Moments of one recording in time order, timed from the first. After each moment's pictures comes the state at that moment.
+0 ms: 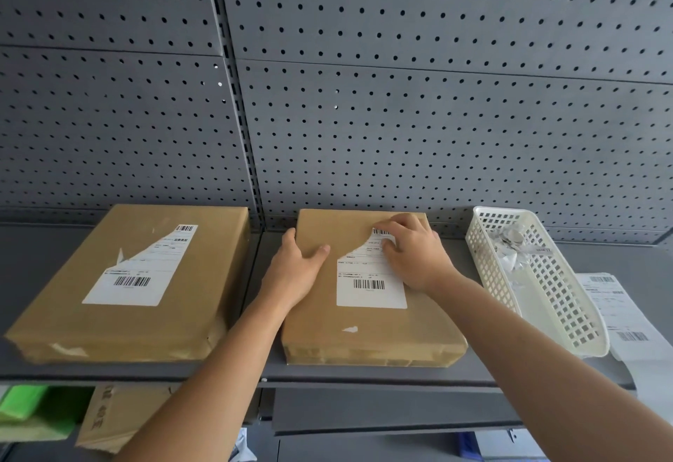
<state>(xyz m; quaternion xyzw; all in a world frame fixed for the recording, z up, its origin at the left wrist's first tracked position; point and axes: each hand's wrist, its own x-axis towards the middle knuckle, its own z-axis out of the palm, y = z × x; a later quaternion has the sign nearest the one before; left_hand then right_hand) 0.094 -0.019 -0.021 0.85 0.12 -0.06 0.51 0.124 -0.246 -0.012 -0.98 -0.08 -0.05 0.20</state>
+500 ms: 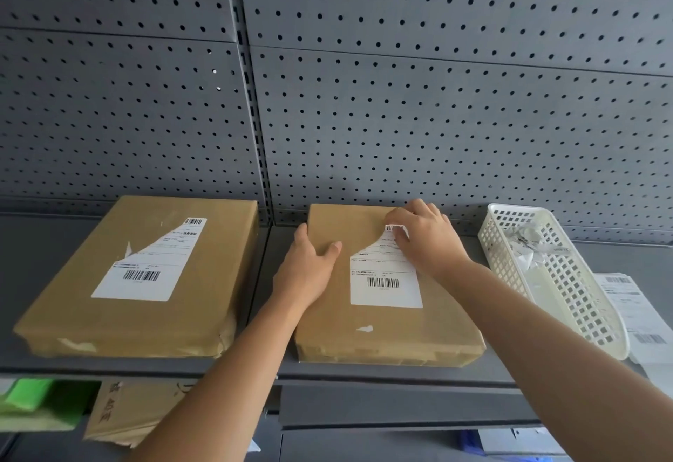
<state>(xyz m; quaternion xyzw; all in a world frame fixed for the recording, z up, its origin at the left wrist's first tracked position) 0.095 -0.022 -0.027 0.87 0.12 -0.06 0.47 0.142 -0.239 -0.010 -0.98 -0.11 -0.12 0.12</state>
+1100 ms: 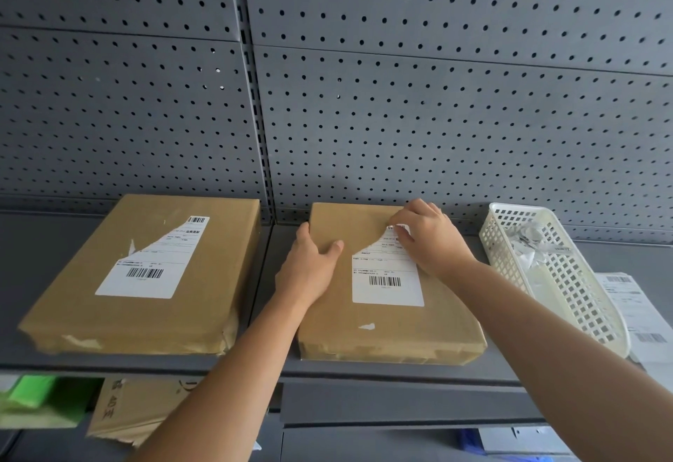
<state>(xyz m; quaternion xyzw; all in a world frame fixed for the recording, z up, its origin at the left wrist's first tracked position) 0.093 -0.024 -0.022 0.88 0.13 -0.06 0.45 0.143 -0.245 -0.013 -0.97 -0.16 -0.14 0.14</state>
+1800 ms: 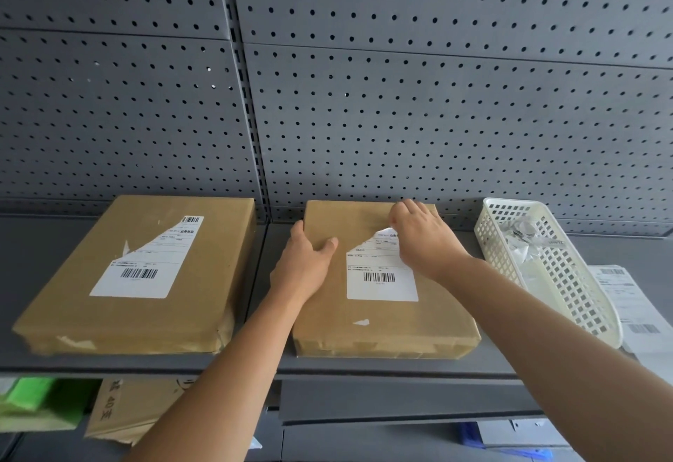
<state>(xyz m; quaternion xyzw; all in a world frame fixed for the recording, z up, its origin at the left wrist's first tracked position) 0.093 -0.025 -0.019 0.88 0.14 -0.05 0.46 0.132 -0.237 -0.002 -0.98 -0.15 -0.08 0.05</state>
